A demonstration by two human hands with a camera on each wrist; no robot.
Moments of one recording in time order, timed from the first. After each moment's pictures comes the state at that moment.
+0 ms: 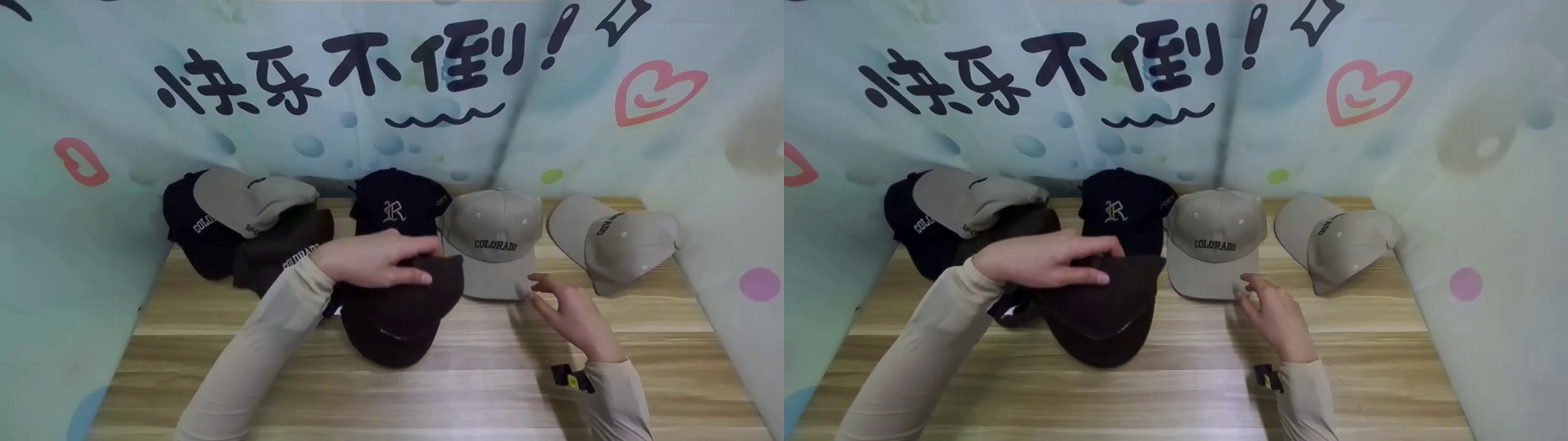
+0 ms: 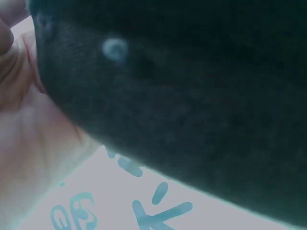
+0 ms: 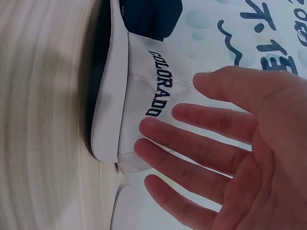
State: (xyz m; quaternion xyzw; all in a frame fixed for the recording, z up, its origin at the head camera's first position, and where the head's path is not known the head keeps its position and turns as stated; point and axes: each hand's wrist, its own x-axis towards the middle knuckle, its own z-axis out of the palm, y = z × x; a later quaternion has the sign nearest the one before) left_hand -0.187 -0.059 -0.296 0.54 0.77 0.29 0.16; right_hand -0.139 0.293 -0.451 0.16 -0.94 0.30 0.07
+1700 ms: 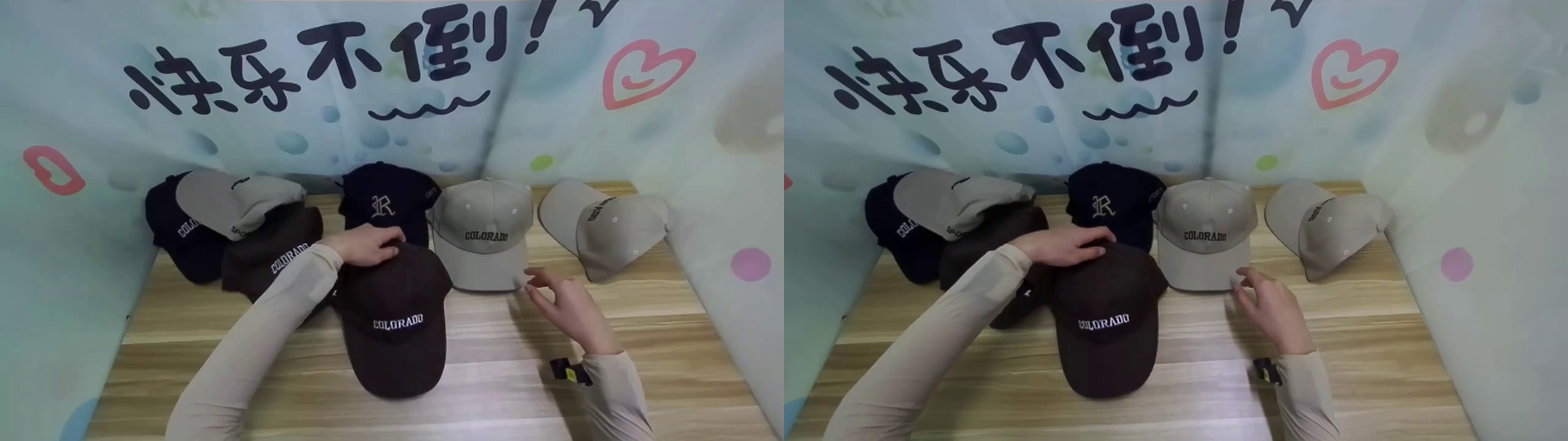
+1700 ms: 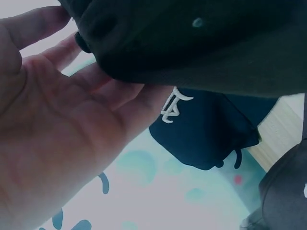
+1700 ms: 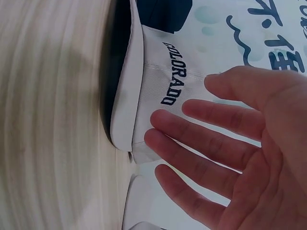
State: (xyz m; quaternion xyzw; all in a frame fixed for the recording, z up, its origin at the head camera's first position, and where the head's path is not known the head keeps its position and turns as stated) left_hand -0.246 -0.057 -0.370 0.34 0.88 0.17 0.27; right_hand -0.136 0.302 -0.462 0.16 -0.93 0.31 0.08
